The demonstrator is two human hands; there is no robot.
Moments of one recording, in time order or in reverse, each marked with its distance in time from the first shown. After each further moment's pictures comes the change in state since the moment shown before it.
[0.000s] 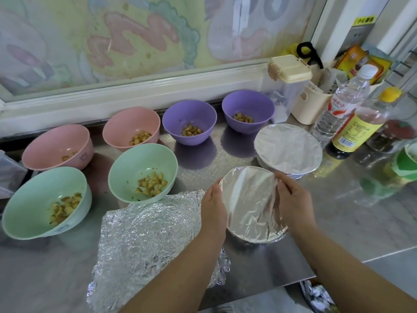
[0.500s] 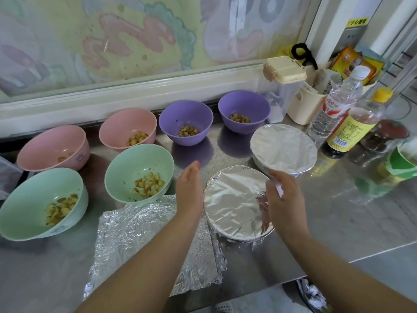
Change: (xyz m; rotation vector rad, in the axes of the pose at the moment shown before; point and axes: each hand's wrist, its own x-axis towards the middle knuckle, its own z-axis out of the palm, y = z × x) left_hand 0.025 0.046 -0.023 0.162 0.086 0.119; right_hand -0.024 -0.014 0.004 -0.167 0.027 -0.288
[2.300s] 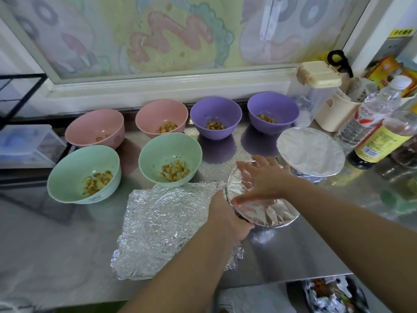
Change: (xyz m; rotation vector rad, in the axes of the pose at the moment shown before) left_hand -0.081 0.018 -0.010 -0.822 -0.275 -0.807; right_hand 0.052 -0.062 0.044 -1.061 -0.911 -0.294
